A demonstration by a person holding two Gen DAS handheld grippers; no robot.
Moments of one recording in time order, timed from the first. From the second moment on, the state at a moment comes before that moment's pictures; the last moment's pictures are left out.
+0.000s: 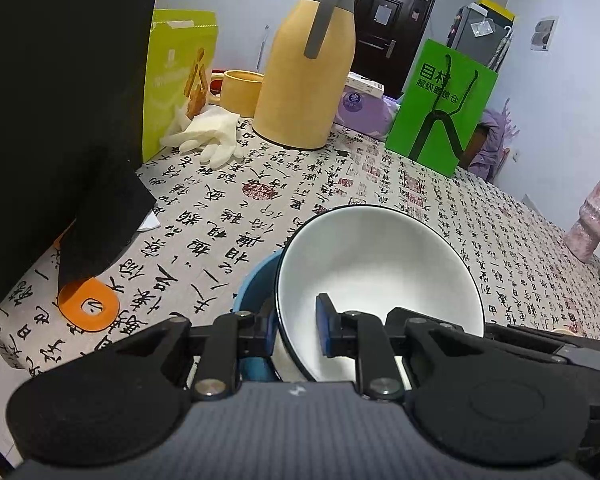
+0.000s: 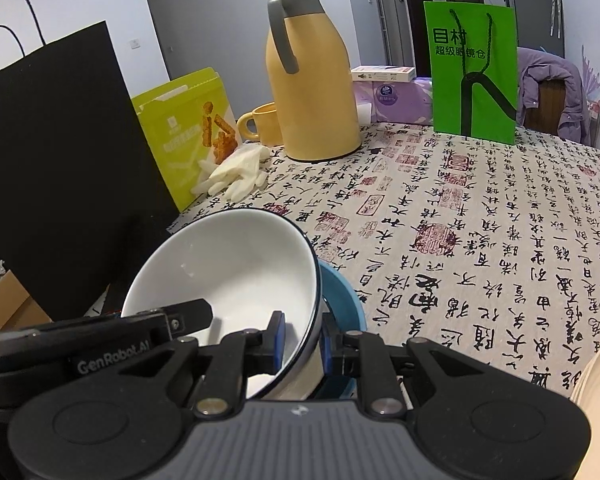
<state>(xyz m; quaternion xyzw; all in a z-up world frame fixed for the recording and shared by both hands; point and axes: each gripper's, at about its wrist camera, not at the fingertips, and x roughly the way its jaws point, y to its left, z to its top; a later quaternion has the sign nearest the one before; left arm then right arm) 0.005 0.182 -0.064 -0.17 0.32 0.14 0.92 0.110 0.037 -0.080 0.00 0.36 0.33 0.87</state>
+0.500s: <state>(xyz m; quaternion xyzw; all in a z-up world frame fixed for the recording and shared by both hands) 0.005 0.184 -0.064 -0.16 0.33 0.13 0.92 0.111 0.033 -0.082 0.02 0.36 0.33 0.87</state>
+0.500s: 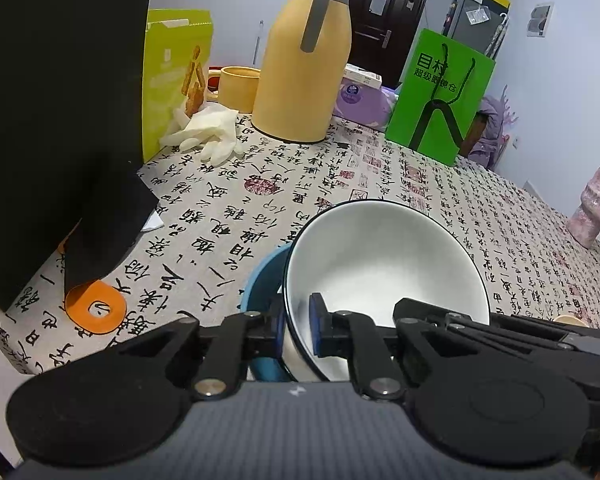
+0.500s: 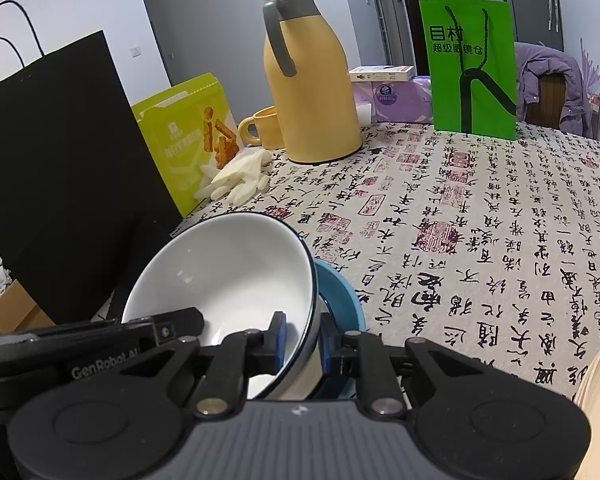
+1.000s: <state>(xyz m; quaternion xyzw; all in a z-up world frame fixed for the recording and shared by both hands) 0.007 0.185 -0.066 -0.16 0.34 0.13 0.92 0.119 0.023 -0.085 0.07 0.38 0.34 0.86</state>
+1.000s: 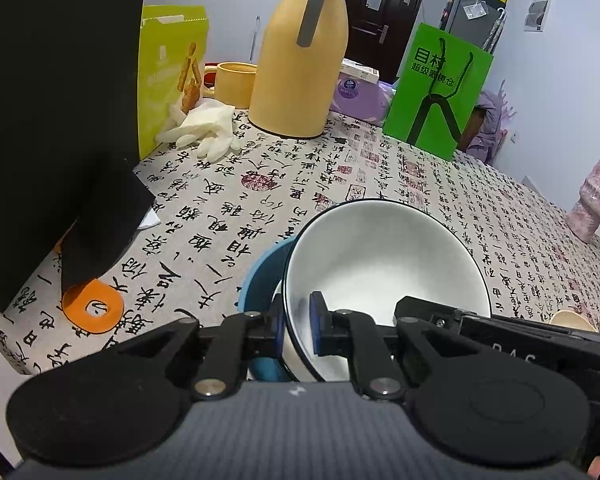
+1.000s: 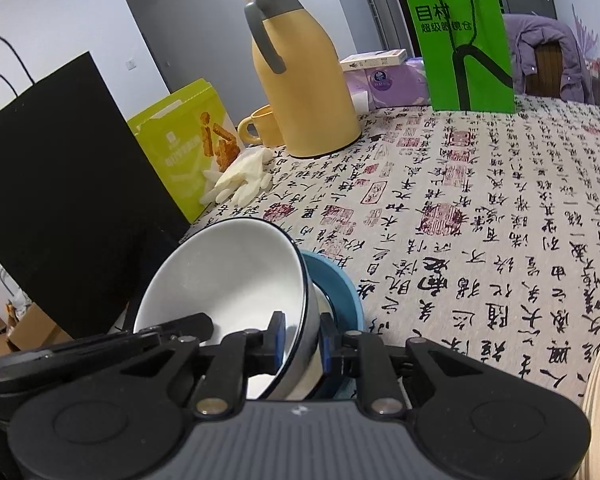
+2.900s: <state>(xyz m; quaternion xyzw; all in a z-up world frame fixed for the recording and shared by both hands) 0.007 0.188 -0.049 -0.15 0.33 0.15 0.92 0.111 0.032 -0.081 0.01 0.33 0.32 0.89</state>
